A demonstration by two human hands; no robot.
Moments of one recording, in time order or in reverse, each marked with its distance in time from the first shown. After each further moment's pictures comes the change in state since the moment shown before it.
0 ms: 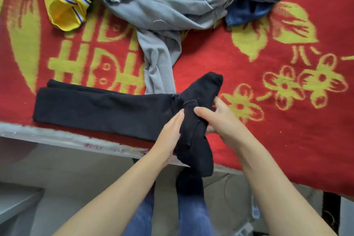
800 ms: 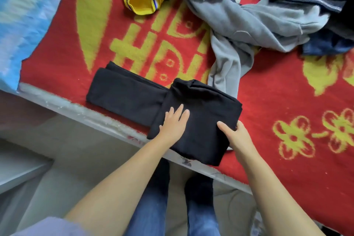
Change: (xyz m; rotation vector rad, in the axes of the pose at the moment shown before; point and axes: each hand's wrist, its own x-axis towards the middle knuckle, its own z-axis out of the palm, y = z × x) left_hand 0.041 0.012 -0.190 0.624 0.112 -0.076; right_hand 0.079 0.055 0.122 -0.263 0.253 0.152
